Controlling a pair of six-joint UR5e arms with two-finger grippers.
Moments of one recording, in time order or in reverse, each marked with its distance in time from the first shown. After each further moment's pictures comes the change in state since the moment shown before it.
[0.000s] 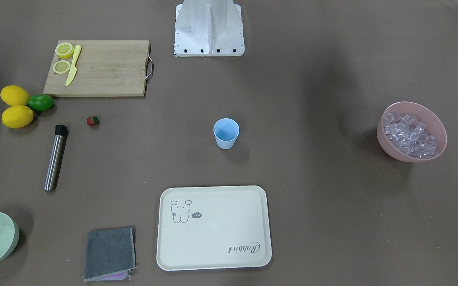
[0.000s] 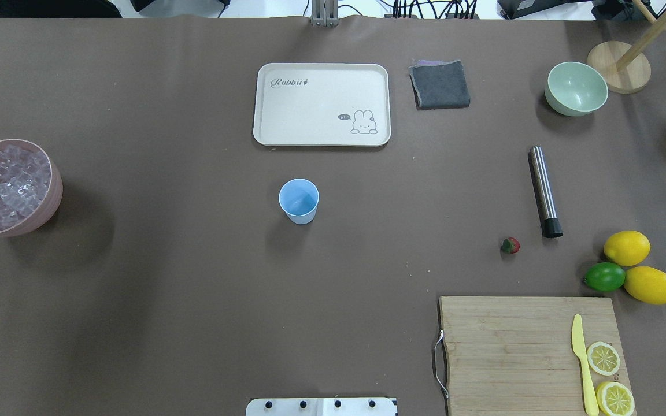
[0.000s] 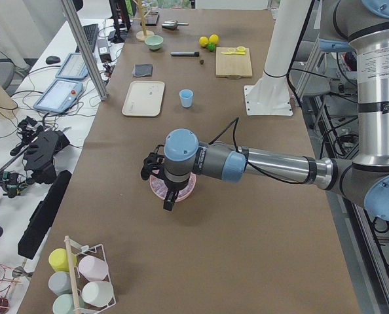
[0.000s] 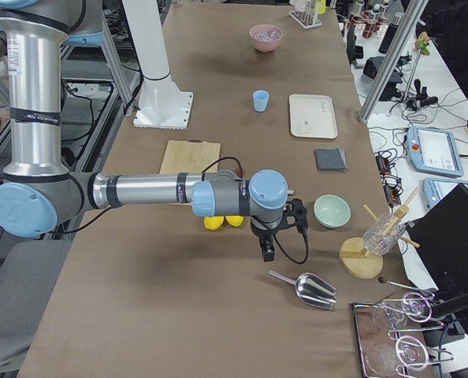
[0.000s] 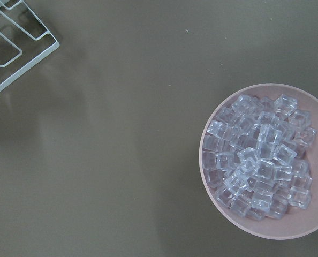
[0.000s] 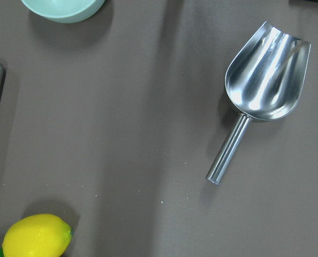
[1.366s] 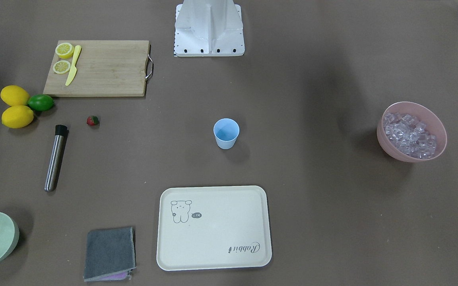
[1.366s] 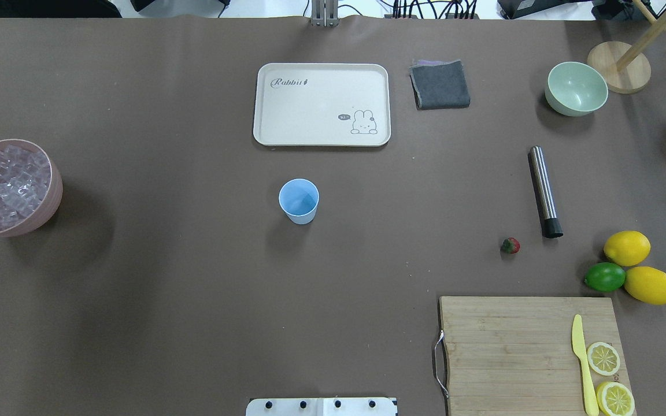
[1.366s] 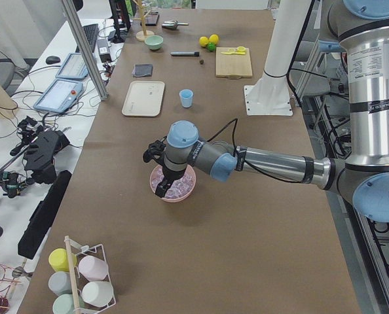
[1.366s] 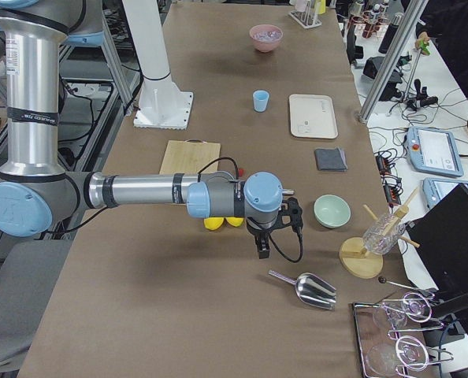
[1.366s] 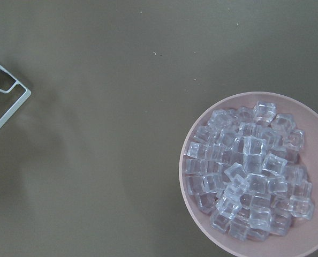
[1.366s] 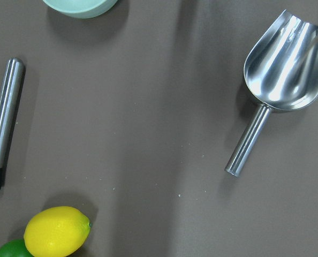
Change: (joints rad) left arm 0.205 0.004 0.012 -0.275 0.153 -0.008; right arm -0.001 -0.025 0.011 0.002 0.053 0.002
